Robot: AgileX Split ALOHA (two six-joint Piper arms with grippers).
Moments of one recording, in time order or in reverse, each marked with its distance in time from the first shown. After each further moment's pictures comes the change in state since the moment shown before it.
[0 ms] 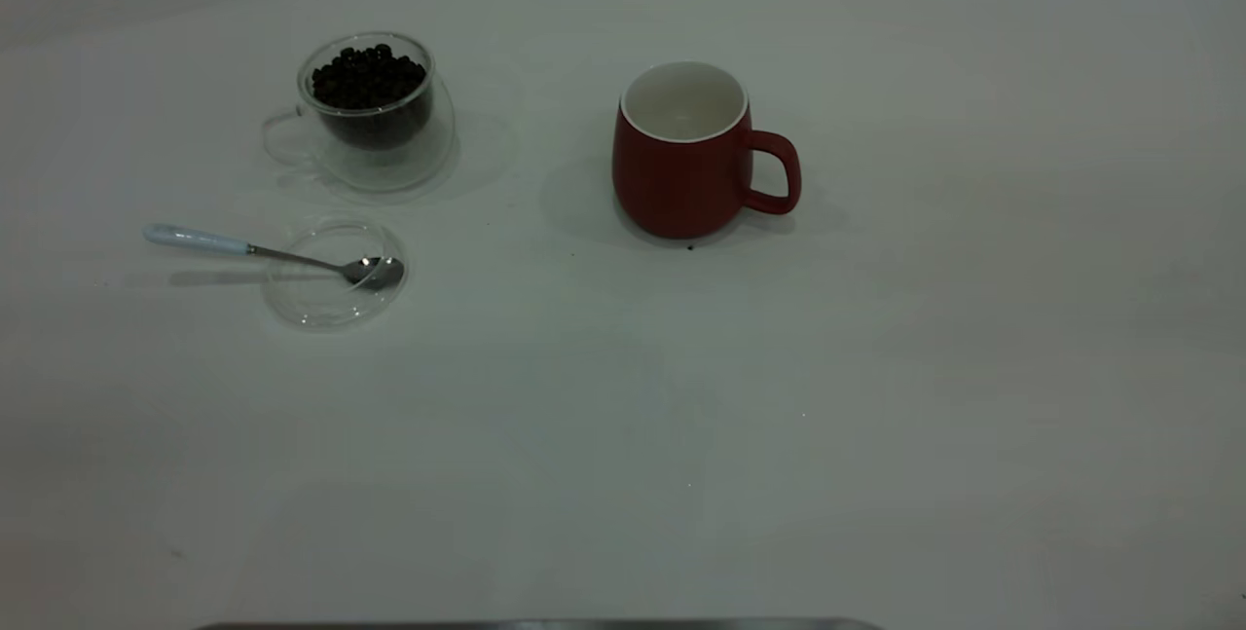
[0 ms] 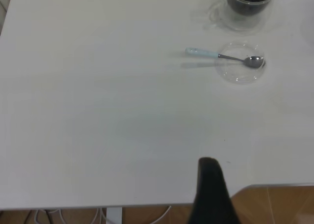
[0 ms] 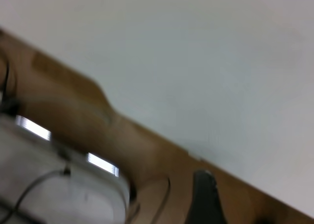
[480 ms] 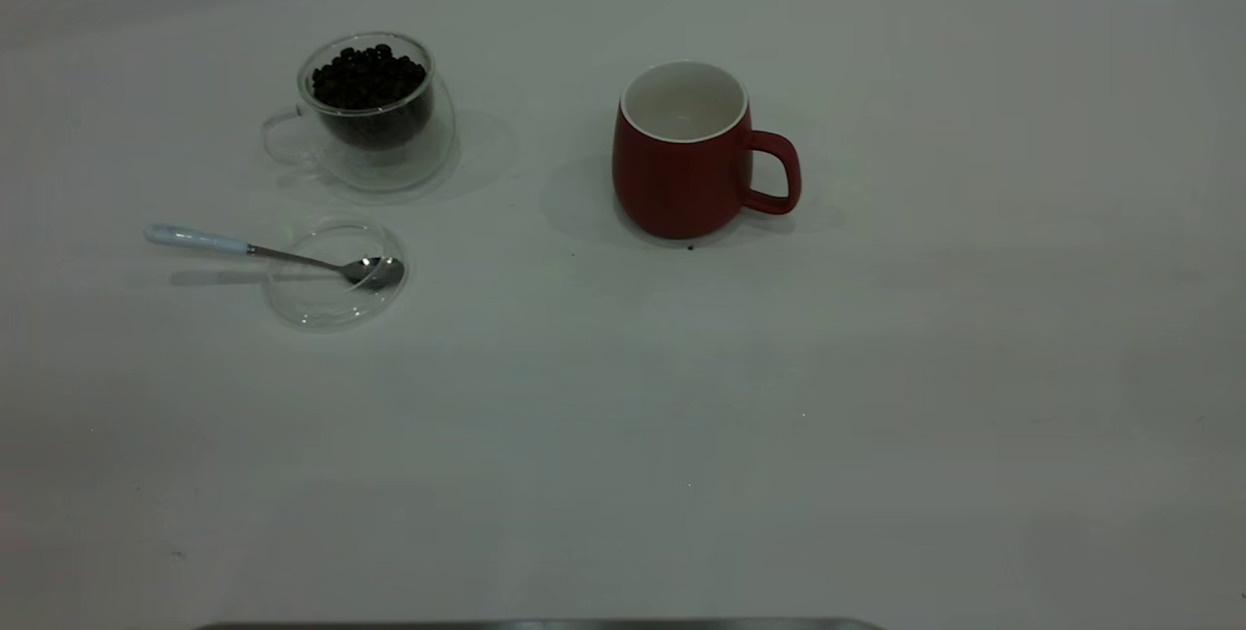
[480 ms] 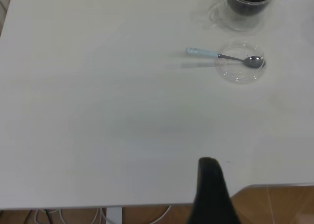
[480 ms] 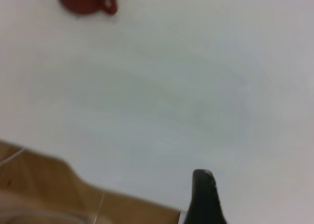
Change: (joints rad) left arm 0.000 0.000 0.000 0.000 0.000 0.000; right arm -0.298 -0.474 0.166 0.078 -0.021 -0.088
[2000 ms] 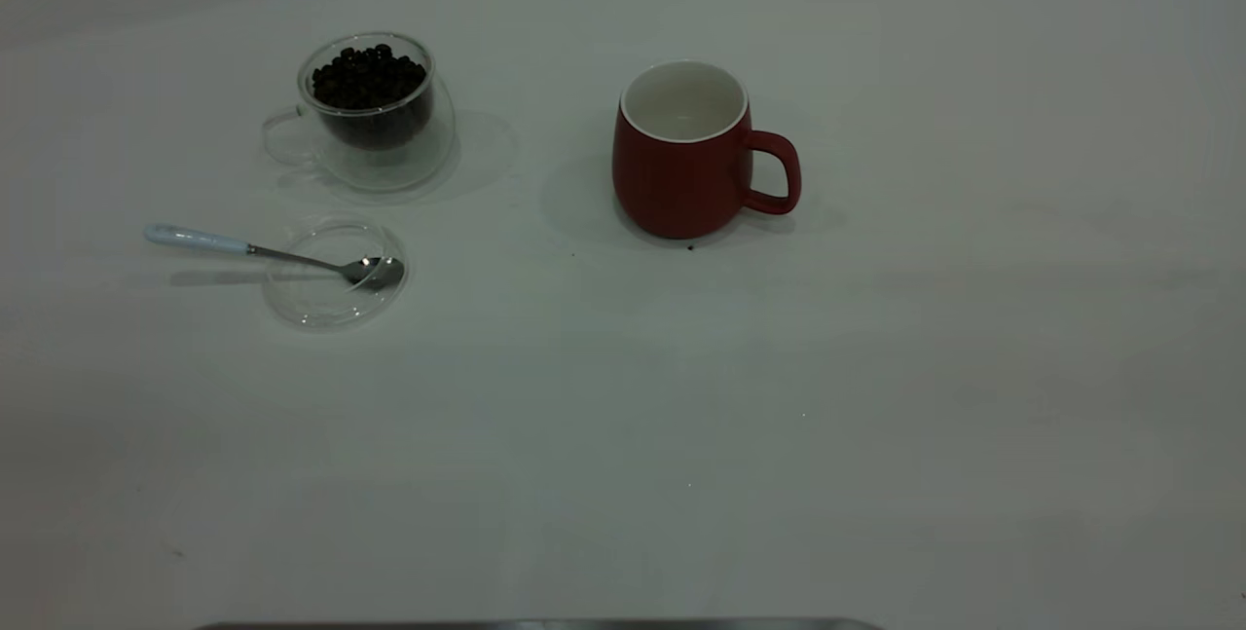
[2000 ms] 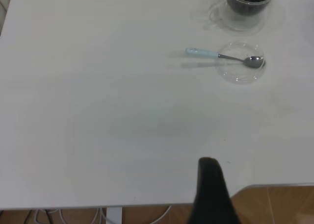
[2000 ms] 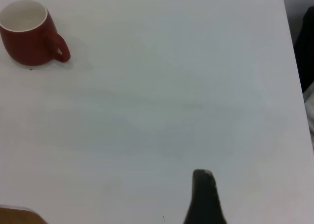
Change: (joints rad) left arm 0.000 0.000 0.000 0.000 0.000 0.000; right arm -0.054 -0.115 0.019 -0.064 -0.028 0.096
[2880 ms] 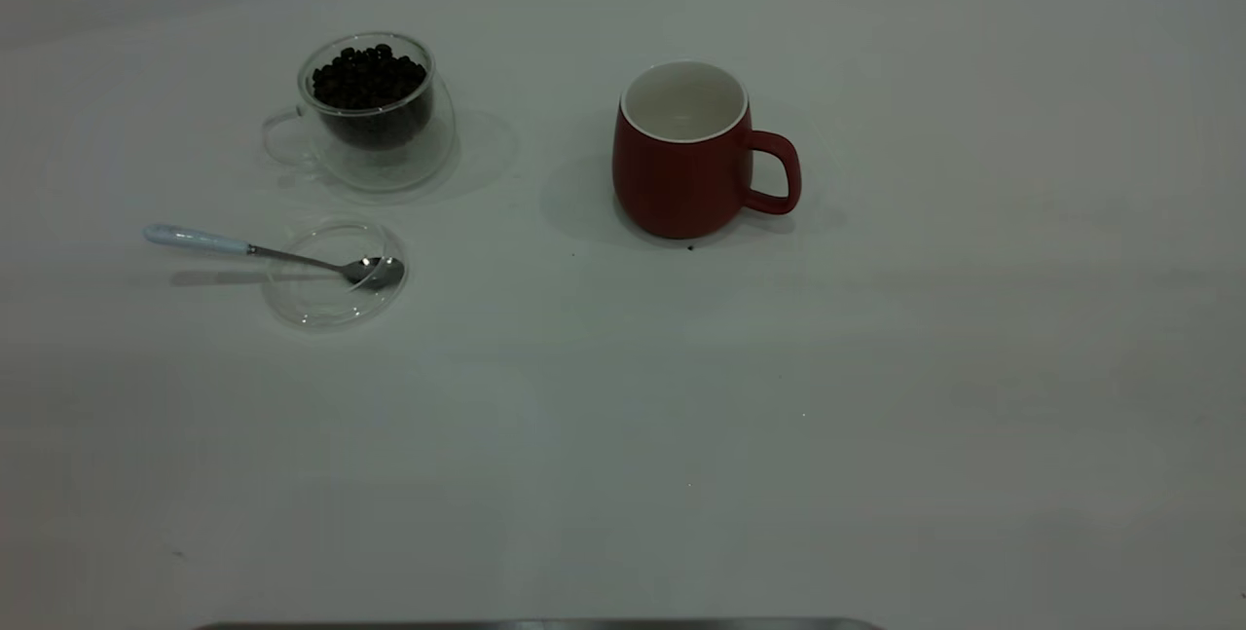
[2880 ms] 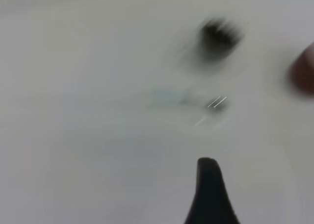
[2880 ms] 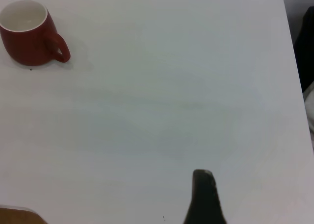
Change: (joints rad) left arm 0.000 0.092 -0.053 -0.131 -0.149 -0.059; right arm 0.000 0.000 0.000 -0.001 0.000 0.000
